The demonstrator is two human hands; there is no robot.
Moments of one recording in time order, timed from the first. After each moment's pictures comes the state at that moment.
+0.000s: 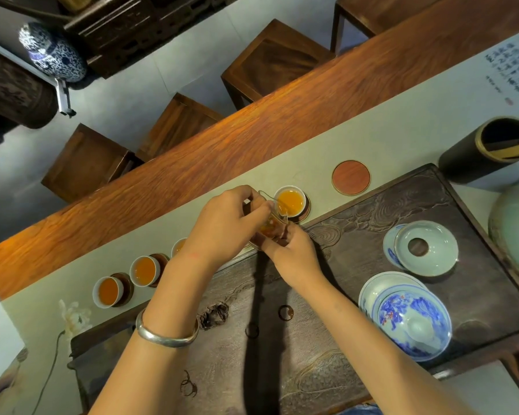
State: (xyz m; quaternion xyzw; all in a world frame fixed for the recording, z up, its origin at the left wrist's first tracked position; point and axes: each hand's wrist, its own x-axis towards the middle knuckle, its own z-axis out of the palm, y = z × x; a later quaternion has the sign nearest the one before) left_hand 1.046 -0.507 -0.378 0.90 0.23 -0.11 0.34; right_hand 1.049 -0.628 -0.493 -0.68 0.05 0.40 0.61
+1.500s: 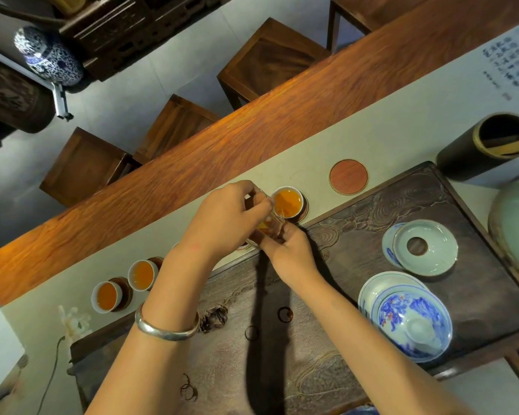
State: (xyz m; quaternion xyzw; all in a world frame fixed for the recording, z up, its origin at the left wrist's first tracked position) left_hand 1.061 -0.502 -0.381 0.93 0.20 -0.14 0.28; right_hand 1.052 -0.622 -0.501 -0.64 0.08 0.40 0.65
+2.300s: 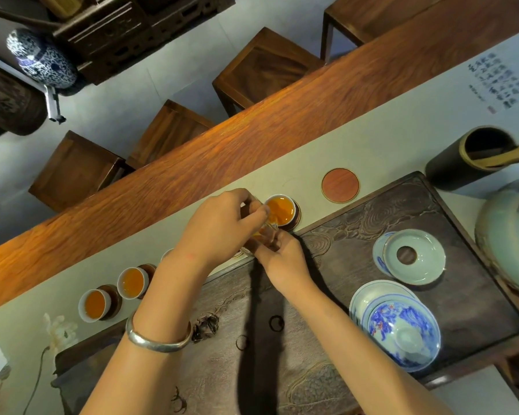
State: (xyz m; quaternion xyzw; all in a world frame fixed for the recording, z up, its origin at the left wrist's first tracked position) left_hand 1.064 -0.503 -0.383 0.93 0.19 -0.15 0.28; right_hand 1.055 -0.626 -0.493 -0.64 0.09 0.41 0.64
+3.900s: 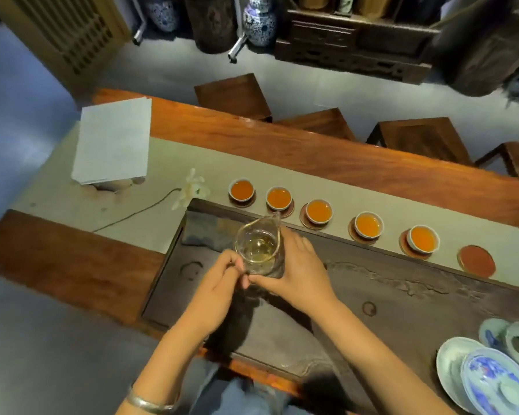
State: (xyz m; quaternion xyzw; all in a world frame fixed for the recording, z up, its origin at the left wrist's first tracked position) left_hand 0.699 -0.508 -0.404 0.63 0.46 0.18 0.60; right_hand 0.871 -0.555 -0.426 -0.73 -0.57 0.28 0.25
